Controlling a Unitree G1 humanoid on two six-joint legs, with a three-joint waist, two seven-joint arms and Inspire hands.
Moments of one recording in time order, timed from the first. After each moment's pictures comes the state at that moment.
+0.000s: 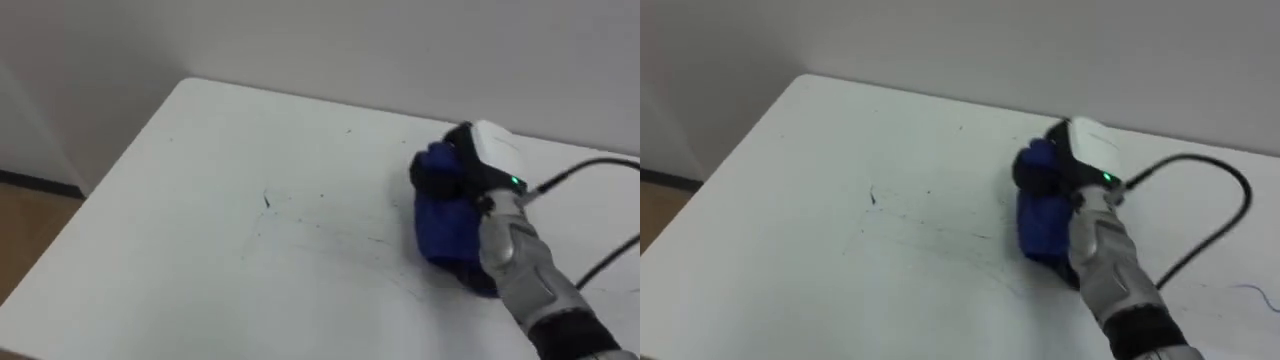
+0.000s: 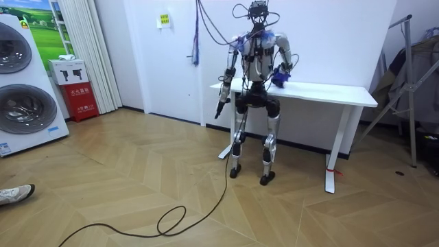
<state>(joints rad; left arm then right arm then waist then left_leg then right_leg) 0.28 0.23 0.07 0.88 0.23 0.11 0.12 -0.34 -0.33 0.23 0.59 -0.69 0.03 -0.30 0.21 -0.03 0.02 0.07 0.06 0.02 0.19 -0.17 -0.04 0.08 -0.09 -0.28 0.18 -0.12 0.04</state>
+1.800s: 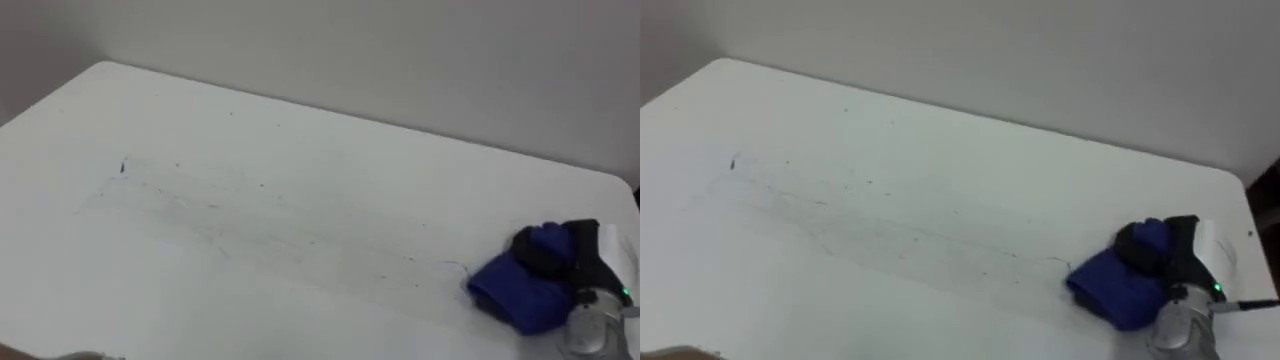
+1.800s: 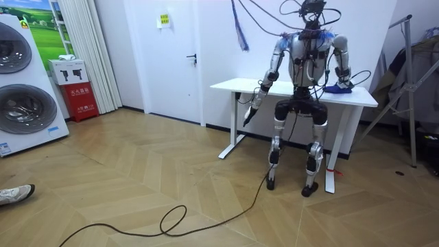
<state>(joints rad) 0.29 0.26 0.13 0.95 0.09 0.03 0.11 -0.15 -0.36 -0.02 0.85 -0.42 -0.11 -0.43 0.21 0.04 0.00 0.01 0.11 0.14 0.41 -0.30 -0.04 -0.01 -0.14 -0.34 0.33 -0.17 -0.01</state>
